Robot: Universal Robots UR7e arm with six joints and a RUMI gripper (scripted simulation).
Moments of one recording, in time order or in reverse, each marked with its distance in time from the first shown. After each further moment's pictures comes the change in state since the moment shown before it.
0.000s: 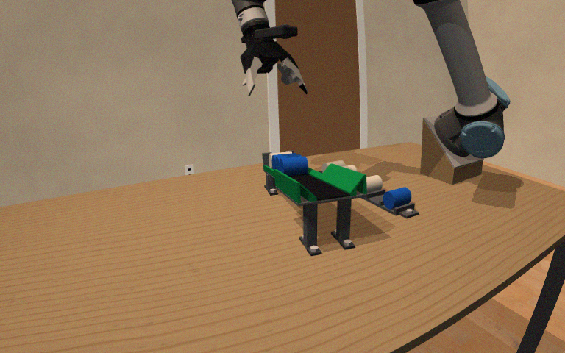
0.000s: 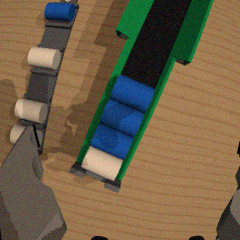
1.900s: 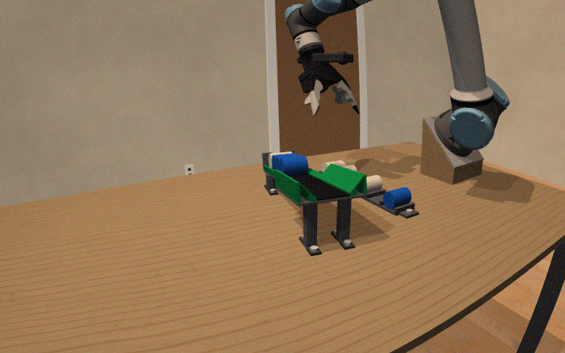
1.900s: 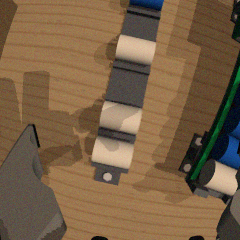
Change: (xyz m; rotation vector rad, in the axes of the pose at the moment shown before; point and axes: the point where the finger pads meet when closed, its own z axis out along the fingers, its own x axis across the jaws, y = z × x) arm -0.178 0.019 0.052 0.000 0.001 0.000
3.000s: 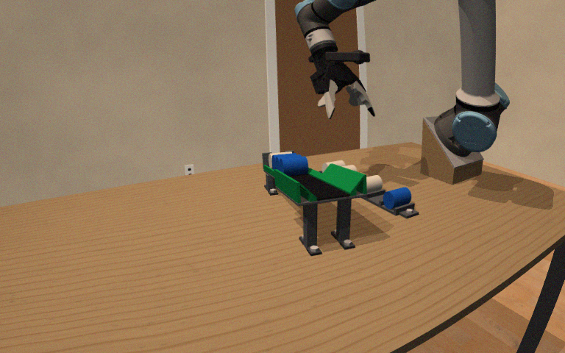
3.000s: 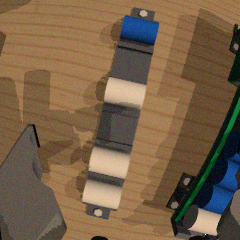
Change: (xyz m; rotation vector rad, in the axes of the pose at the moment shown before) arm 0.015 -0.062 0.032 -0.001 -0.005 -0.004
